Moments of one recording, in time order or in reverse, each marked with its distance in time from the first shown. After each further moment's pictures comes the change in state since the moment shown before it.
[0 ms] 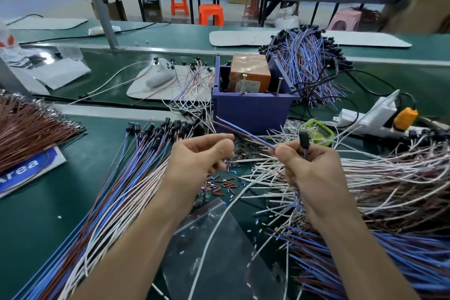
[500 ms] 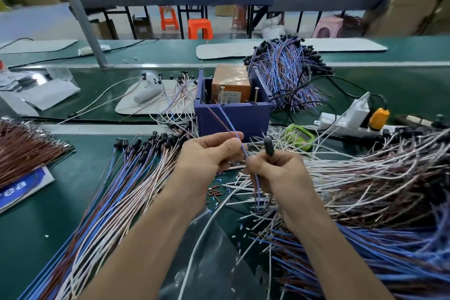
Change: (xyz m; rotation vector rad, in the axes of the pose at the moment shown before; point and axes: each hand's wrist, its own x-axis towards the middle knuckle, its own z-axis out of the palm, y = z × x) left_hand 0.002 0.028 0.049 -0.120 -0.050 -0.099; right_hand -0.005 -0.005 0.009 -0.027 -0.099 0.072
